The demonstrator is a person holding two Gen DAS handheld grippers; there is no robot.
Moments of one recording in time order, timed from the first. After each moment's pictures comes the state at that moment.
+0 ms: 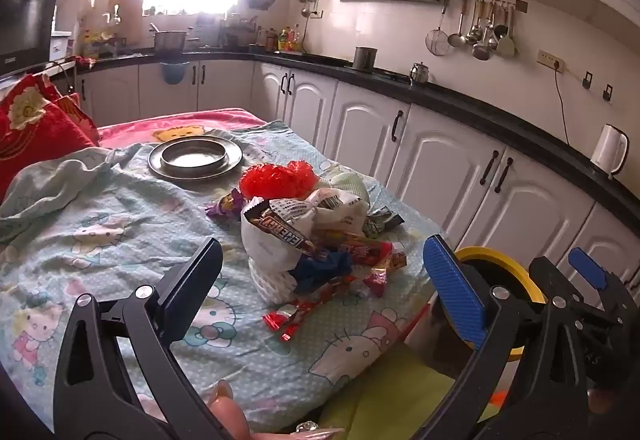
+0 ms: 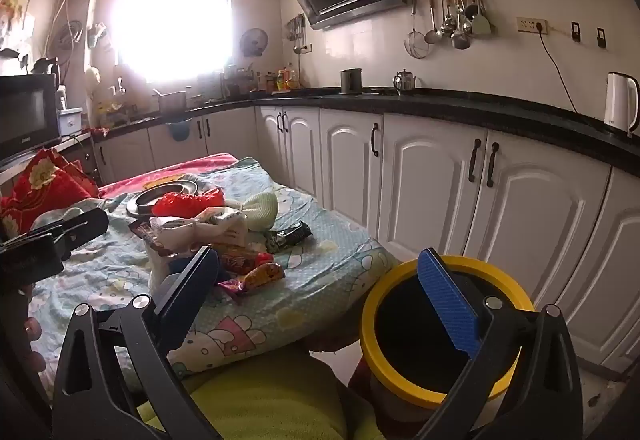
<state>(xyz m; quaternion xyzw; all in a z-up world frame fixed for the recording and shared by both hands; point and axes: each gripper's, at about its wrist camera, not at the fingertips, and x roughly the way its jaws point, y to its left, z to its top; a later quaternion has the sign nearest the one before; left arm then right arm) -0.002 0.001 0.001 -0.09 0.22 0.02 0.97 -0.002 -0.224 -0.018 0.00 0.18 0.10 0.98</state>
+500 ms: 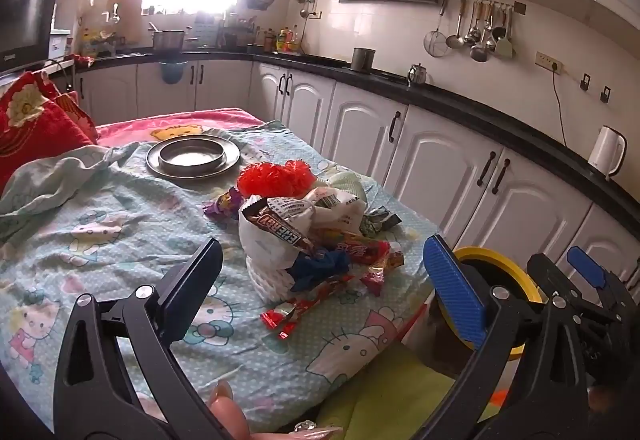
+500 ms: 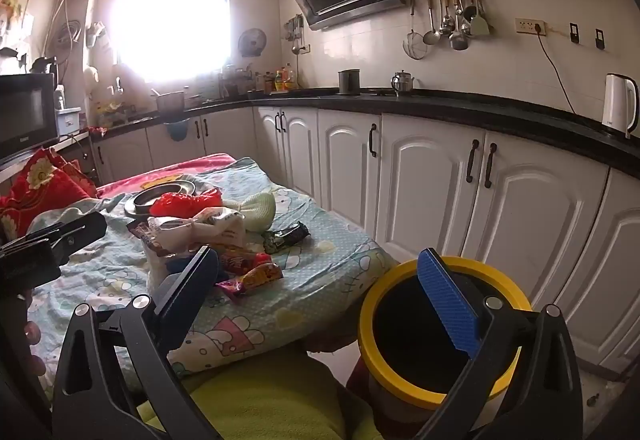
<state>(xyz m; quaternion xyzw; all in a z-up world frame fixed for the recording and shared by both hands) -0.001 -0.007 -0.002 -0.09 0.23 0.02 0.97 -0.004 -0.219 -0.017 0.01 0.18 0.10 0.98</state>
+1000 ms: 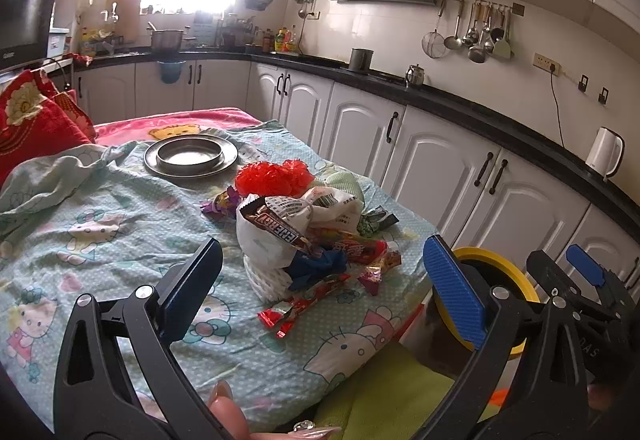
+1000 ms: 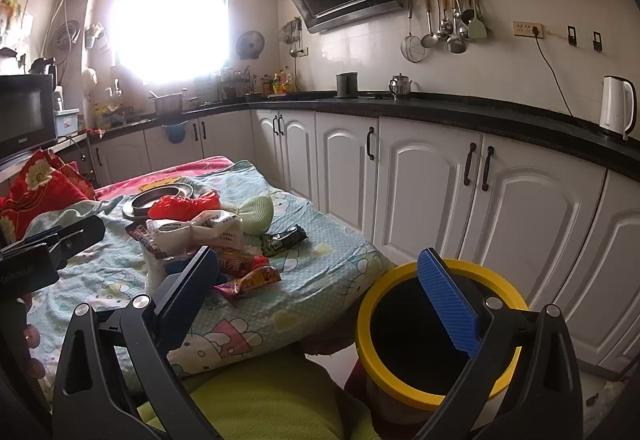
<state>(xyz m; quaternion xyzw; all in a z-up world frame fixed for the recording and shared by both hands) -0.005 -0.002 -0.001 -0.09 0.23 0.01 0.97 -0.003 -0.230 -0.017 0.01 0.18 0.10 0.98</state>
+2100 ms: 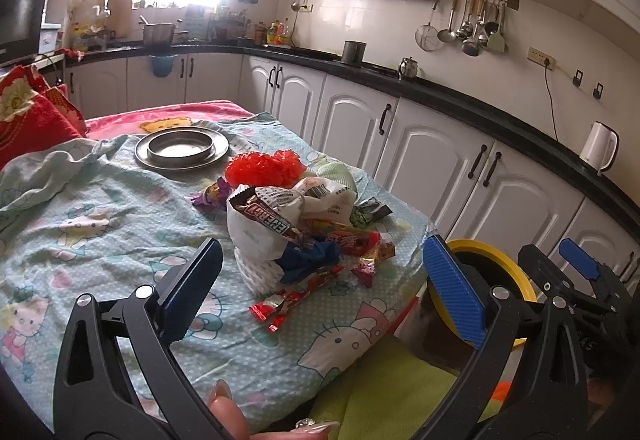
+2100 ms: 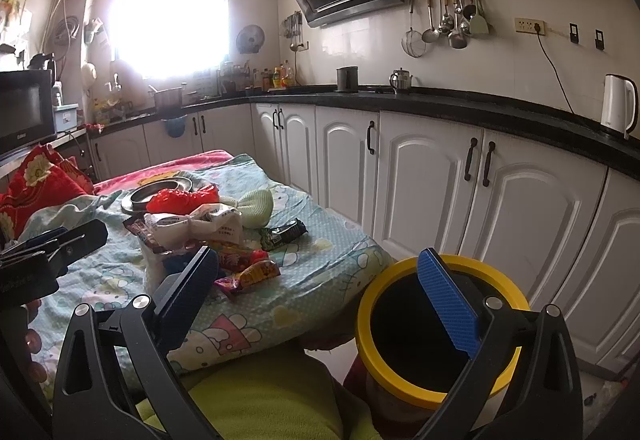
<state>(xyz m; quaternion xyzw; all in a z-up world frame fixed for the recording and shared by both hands) 0.000 -0.003 -0.010 -0.10 0.24 -0.01 0.97 -0.003 -0.219 -0.021 0.01 0.19 0.10 0.98</state>
